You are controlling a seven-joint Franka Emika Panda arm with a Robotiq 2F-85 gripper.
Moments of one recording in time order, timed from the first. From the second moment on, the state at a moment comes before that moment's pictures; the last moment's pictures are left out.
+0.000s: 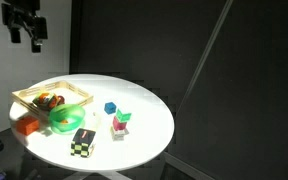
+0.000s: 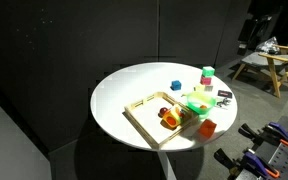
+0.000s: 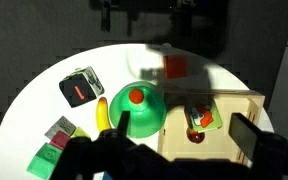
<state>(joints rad) -0.01 -0.59 0.00 -2.52 0.02 1.90 -0.03</state>
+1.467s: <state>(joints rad) -0.01 -0.59 0.00 -2.52 0.02 1.90 -0.03</state>
